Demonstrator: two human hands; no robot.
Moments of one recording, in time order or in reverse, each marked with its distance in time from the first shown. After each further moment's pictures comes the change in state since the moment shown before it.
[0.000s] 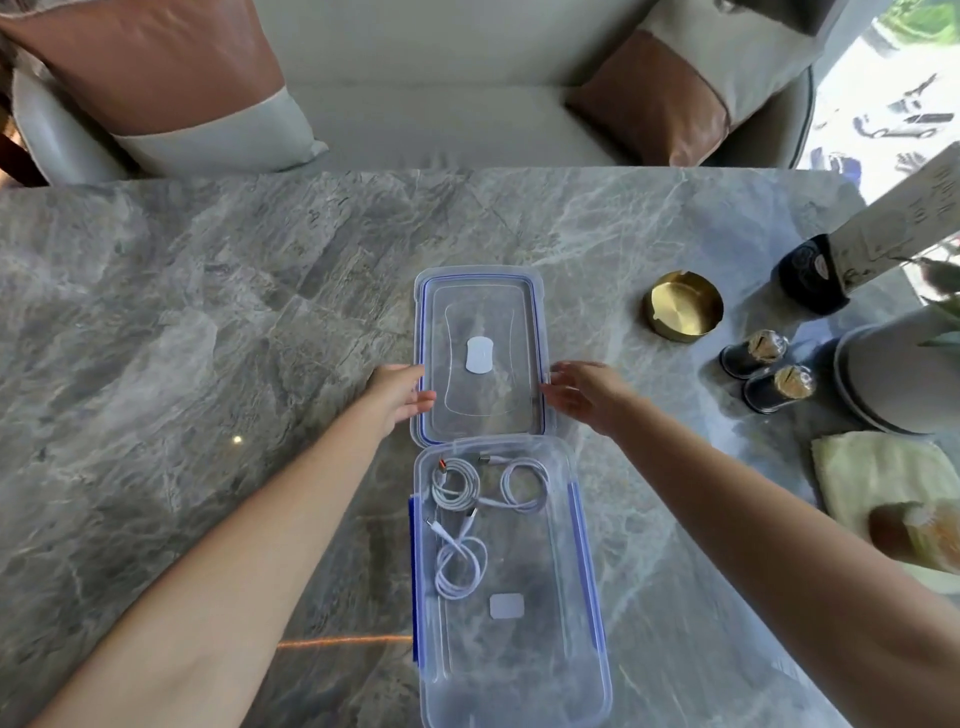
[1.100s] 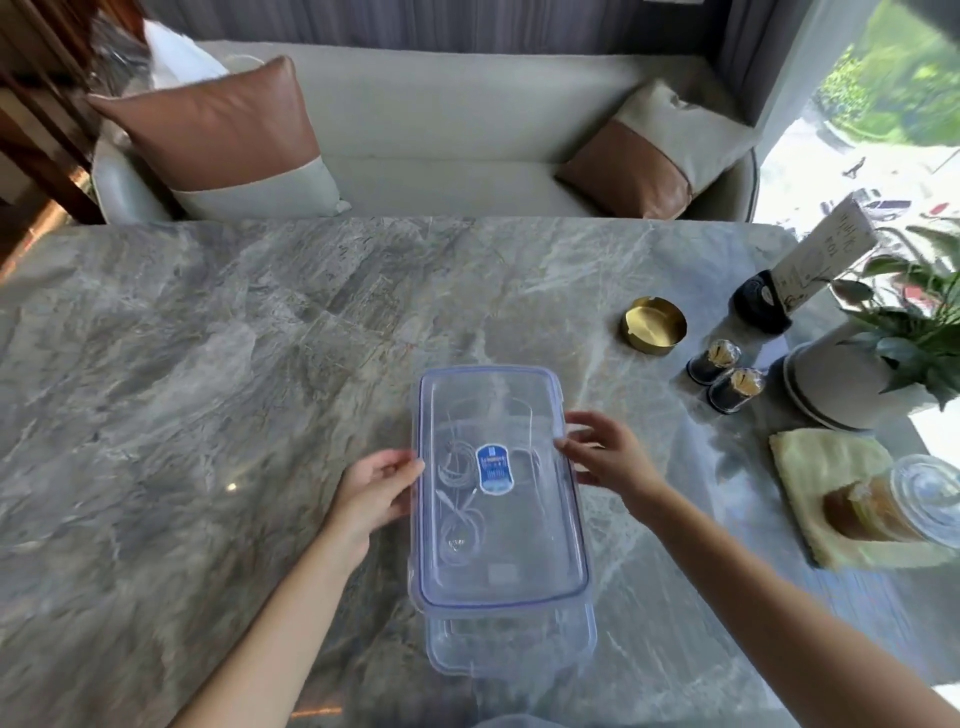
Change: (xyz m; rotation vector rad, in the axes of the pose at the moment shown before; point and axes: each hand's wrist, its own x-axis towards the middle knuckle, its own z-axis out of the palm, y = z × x) left_hand -0.160 -0.088 -0.049 -0.095 -0.072 0.229; right_hand -0.119 0.071 -0.044 -0.308 -0.137 -0.402
